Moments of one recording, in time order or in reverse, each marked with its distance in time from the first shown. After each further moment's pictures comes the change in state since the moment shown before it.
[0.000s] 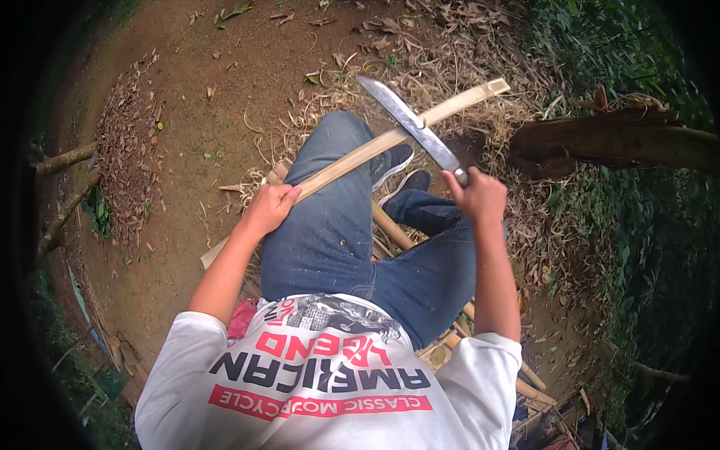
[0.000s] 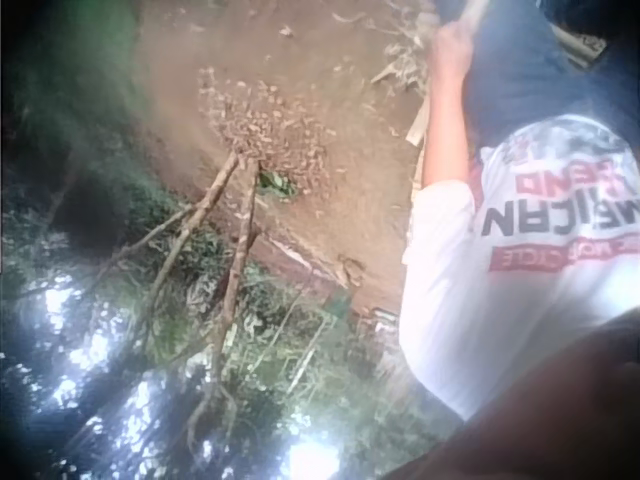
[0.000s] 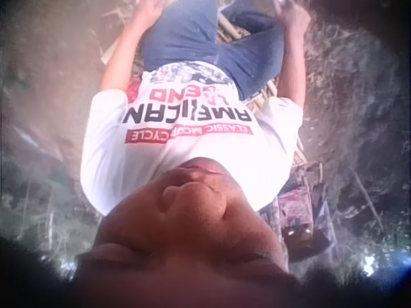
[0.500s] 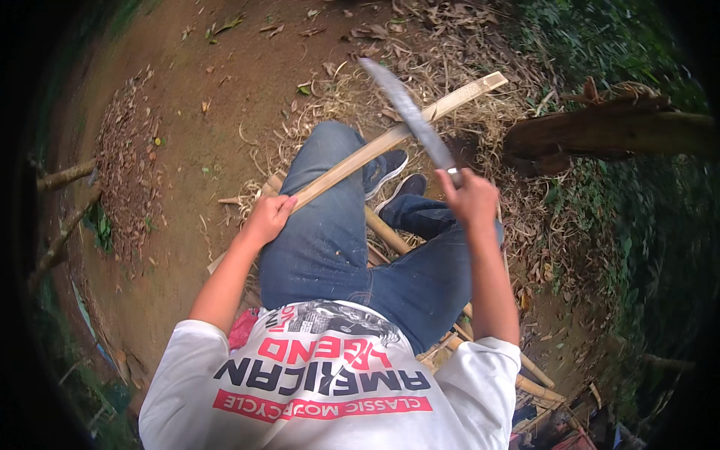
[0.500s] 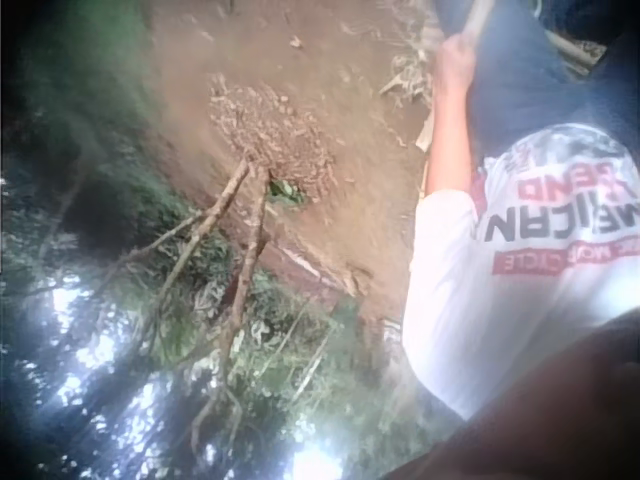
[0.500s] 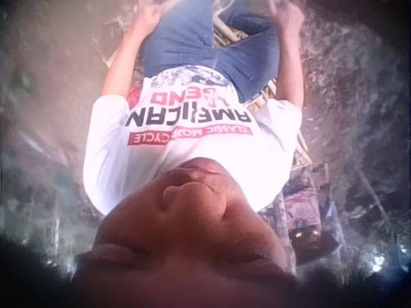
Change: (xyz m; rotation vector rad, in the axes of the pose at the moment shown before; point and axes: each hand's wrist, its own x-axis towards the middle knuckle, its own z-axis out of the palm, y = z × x) left_hand 0.005 -0.002 0.006 -0.017 0.022 0.041; right_hand -0.004 -0.003 -0.002 0.121 0.053 0.116
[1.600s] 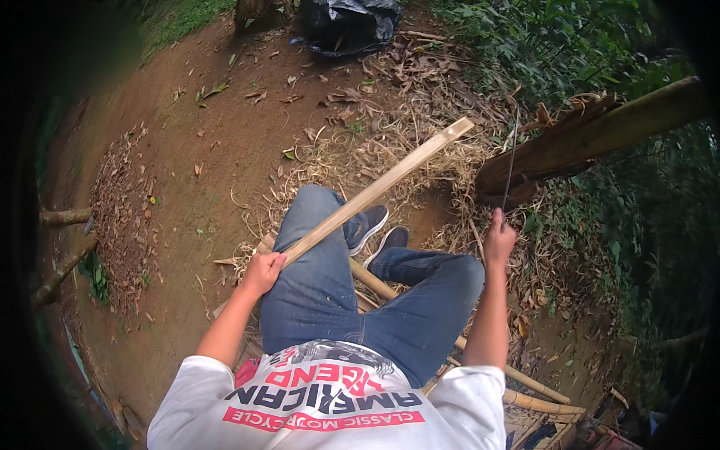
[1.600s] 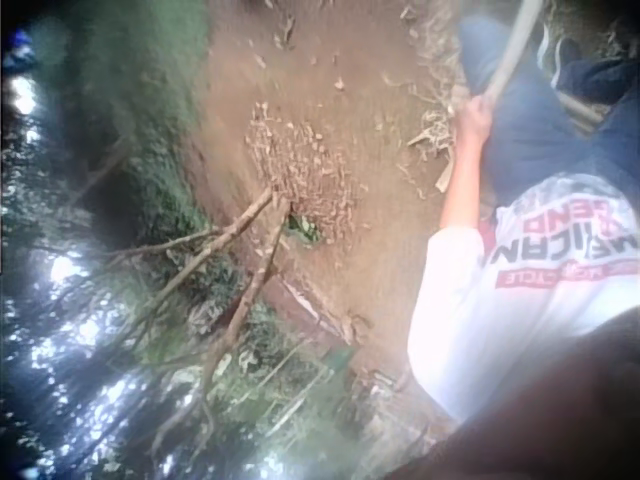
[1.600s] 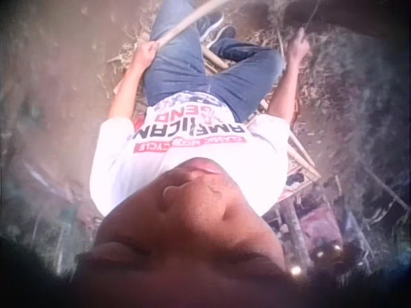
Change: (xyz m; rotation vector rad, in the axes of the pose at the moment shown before) left_hand -0.007 -0.013 0.003 -0.101 0.088 0.130; right_hand -0.012 0.108 -0.032 0.542 0.347 0.556
